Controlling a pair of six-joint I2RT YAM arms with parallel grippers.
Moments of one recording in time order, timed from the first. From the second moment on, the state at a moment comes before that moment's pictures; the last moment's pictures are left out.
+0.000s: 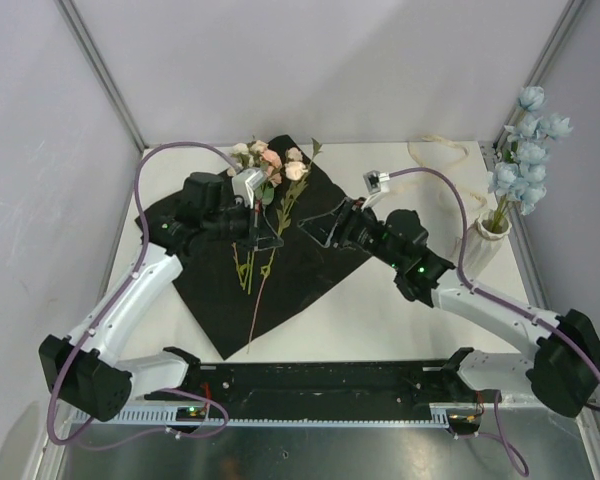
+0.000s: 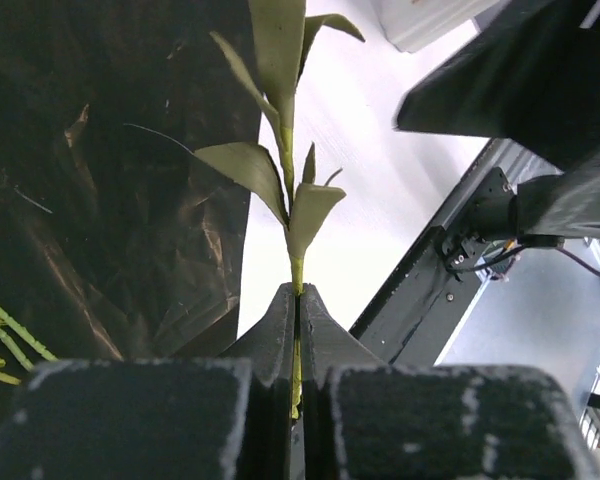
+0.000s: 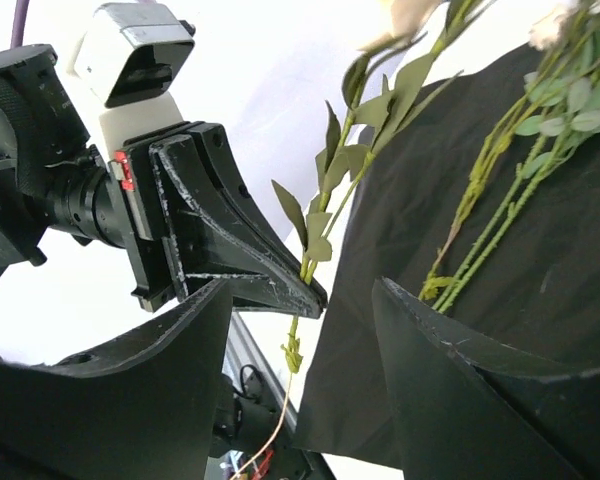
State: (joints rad) left arm -0.41 1.20 1.14 -0.60 0.59 -0.25; right arm 0.75 1.18 0.82 0.40 -0.16 0.80
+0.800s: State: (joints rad) left arm -0.44 1.14 1.12 -0.60 0.68 -0.22; right arm 0.82 1.40 0.85 0.65 -0.20 0.90
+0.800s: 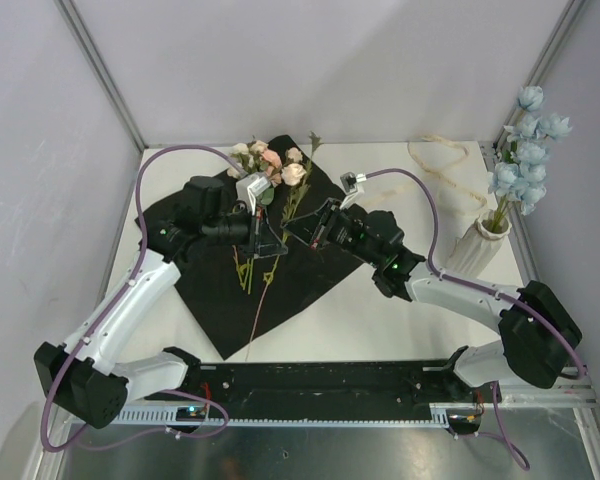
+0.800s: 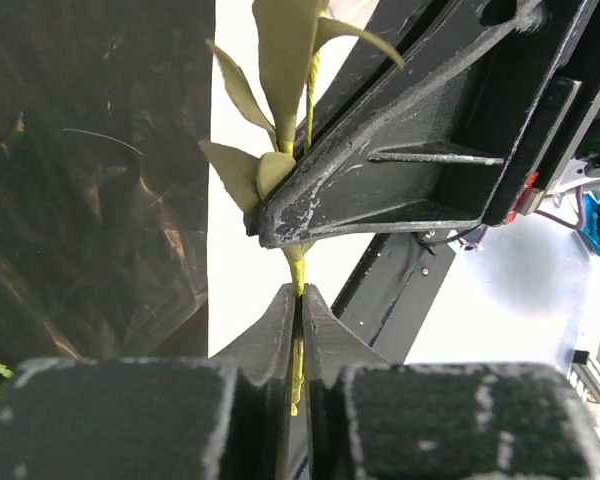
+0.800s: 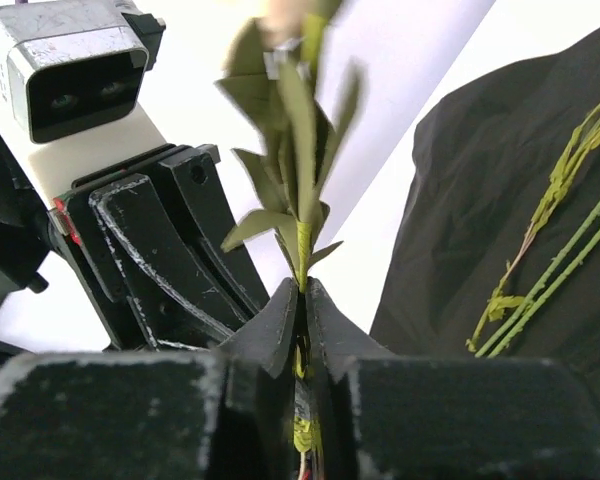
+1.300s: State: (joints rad) left arm -0.44 1.11 1.11 -0.60 0.59 -0.21; right arm 0.69 1.08 0.85 0.40 -0.03 0.51
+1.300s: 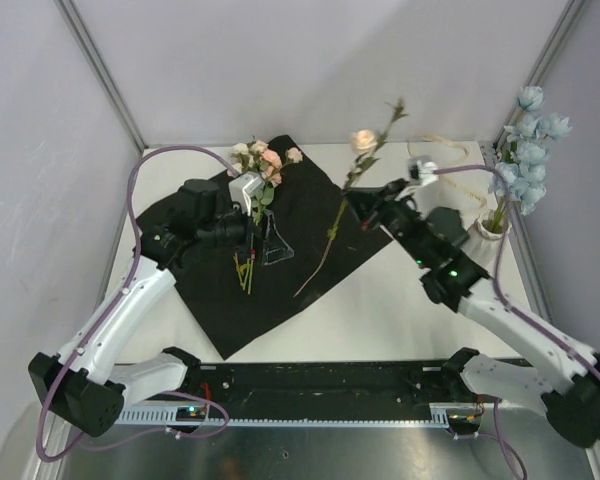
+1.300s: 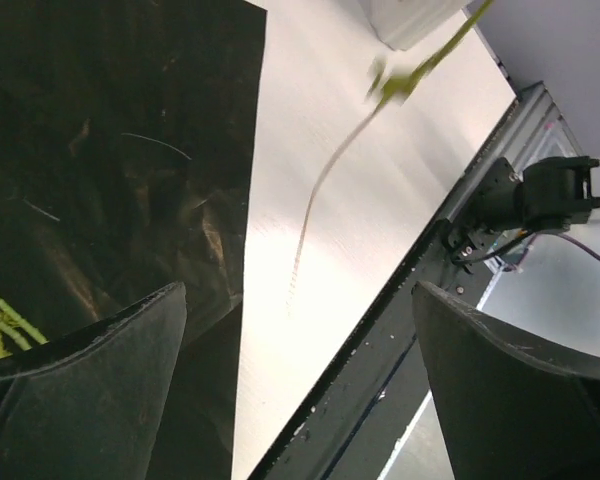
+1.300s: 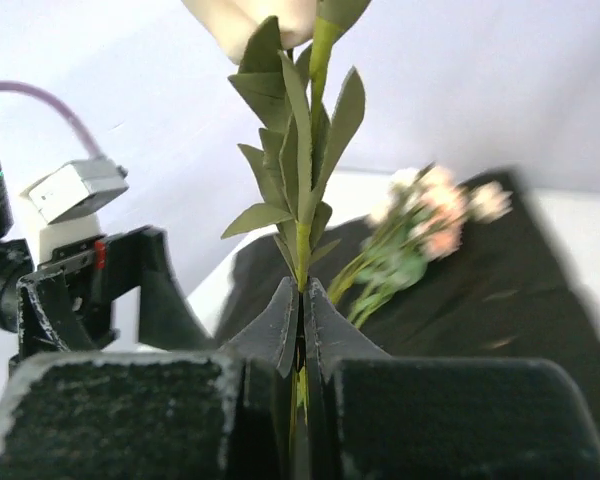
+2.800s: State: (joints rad) left arm -0.44 1.07 1.11 -0.60 0.31 -0.23; right arm 0.26 0.71 1.16 -0.10 0.24 -0.52
